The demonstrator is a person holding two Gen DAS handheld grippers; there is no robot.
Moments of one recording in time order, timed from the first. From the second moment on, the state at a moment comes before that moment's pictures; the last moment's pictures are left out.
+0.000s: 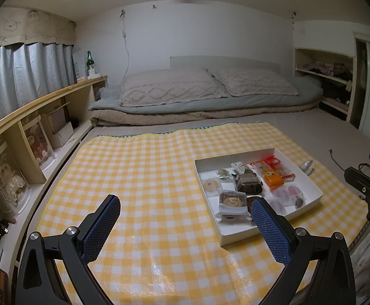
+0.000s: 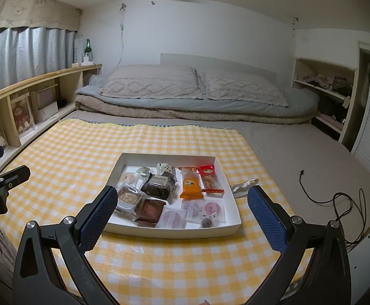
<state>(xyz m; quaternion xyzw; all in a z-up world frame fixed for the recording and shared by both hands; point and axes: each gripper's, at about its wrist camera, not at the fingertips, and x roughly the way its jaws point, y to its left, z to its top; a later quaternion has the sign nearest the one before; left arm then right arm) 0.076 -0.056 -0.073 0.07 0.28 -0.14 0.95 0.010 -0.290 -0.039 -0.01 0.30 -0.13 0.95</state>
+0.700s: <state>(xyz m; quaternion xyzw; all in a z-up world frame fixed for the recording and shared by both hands) 0.074 -0.062 -0.074 0.07 0.28 -0.14 0.95 0.010 -0.289 -0.039 -0.01 0.30 -0.13 0.95</state>
